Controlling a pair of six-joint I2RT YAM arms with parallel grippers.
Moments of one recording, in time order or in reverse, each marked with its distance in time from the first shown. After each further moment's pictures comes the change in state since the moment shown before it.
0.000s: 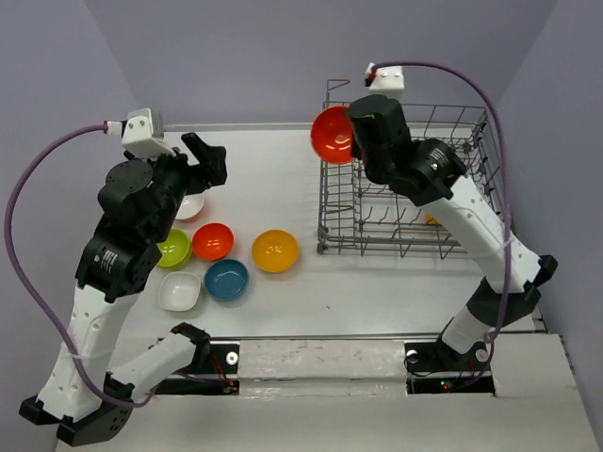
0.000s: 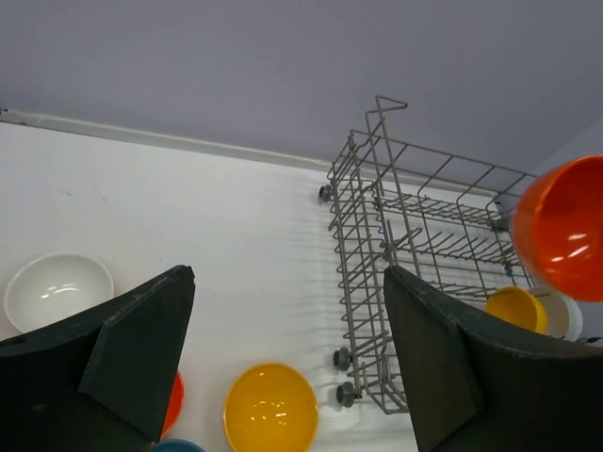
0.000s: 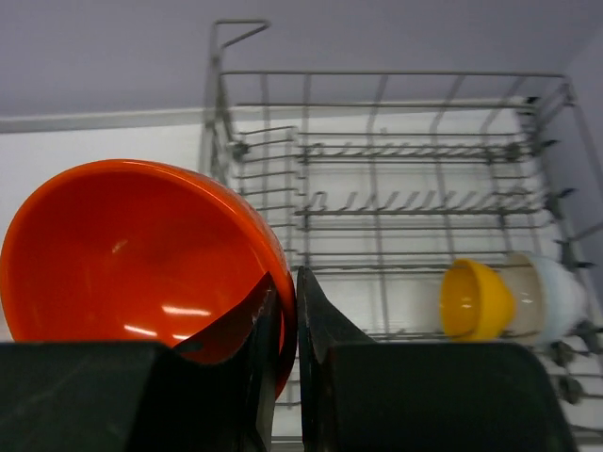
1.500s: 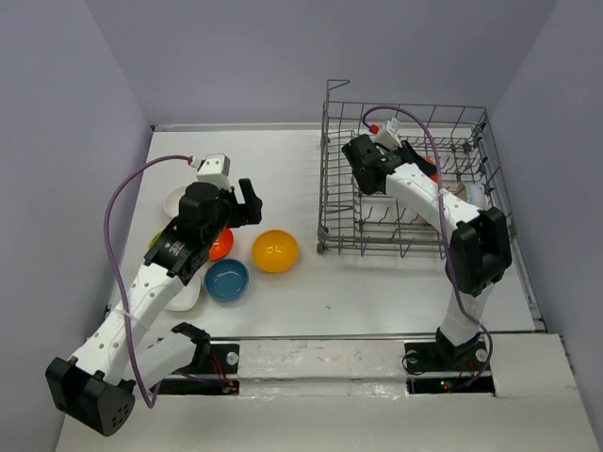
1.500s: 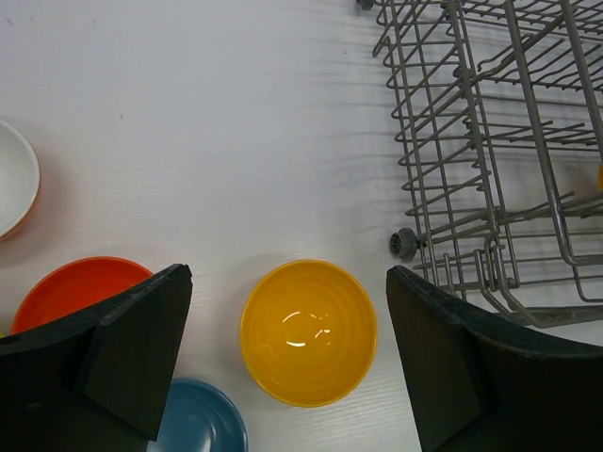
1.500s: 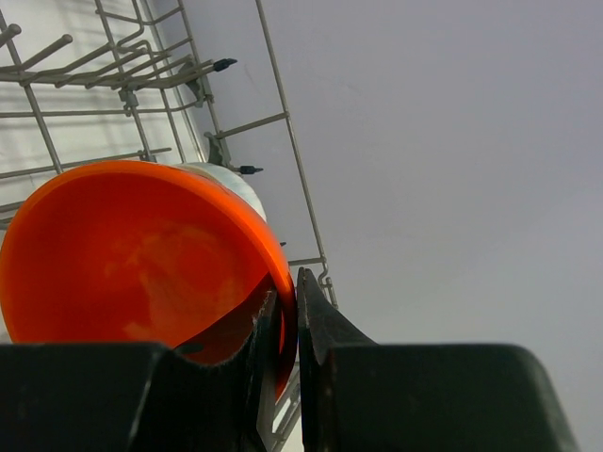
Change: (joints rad) left arm 0.000 -0.019 -0.575 0.252 0.136 0.013; right arm -0.320 0.169 -0.548 0.029 0.634 -0.277
